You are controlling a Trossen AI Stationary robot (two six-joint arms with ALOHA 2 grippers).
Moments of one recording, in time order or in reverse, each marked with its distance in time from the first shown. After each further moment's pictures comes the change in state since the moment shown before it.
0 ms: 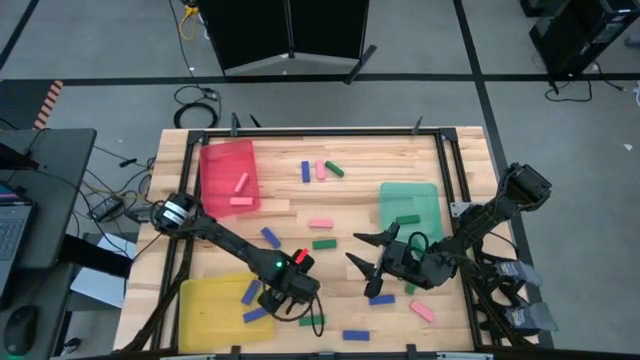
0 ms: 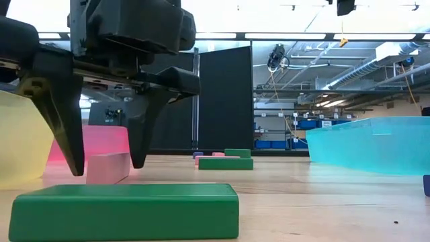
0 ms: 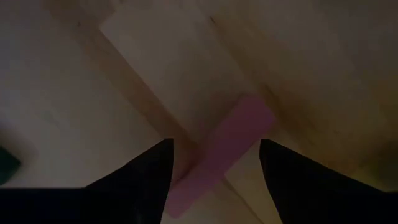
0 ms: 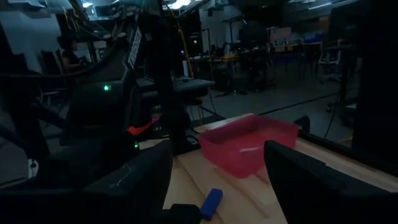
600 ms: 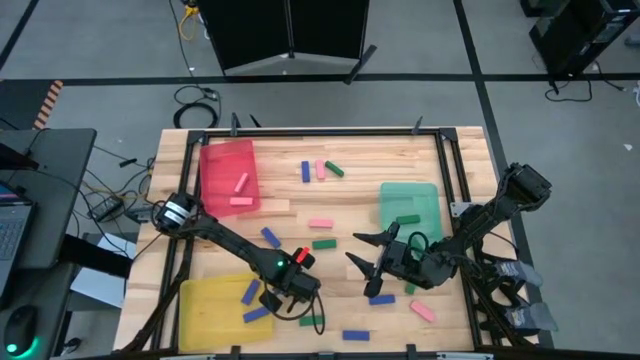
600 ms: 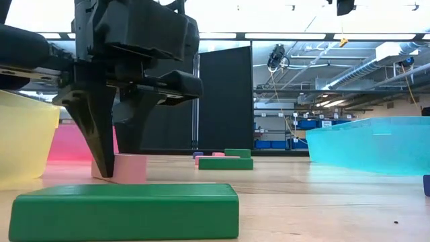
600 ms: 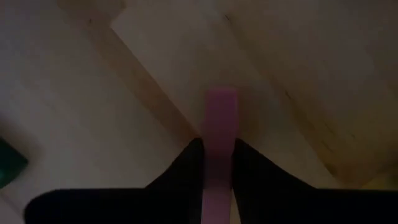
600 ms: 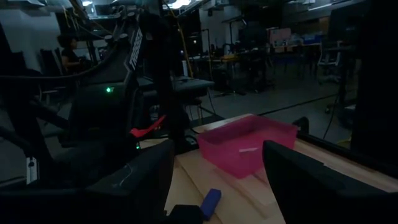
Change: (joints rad) left arm 0.010 0.004 -0.006 0.012 -0.015 -0.003; right arm 0.000 0.000 0.000 0.000 0.000 -0.008
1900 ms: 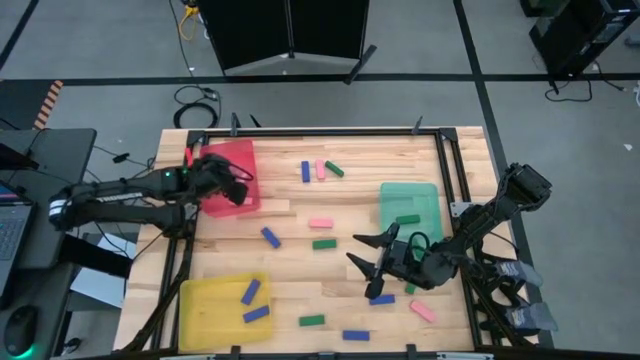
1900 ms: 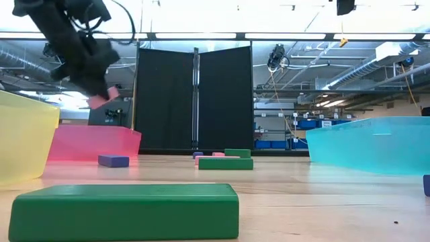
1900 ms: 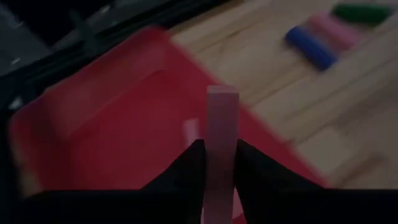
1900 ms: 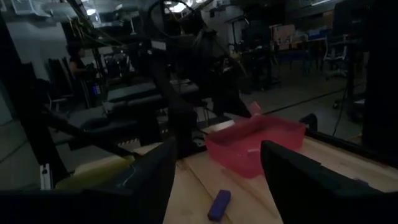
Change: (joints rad) left arm 0.687 -1.216 -0.755 -0.033 -0.471 -0.867; right arm 0.005 0.001 0.002 0.005 -0.011 0.045
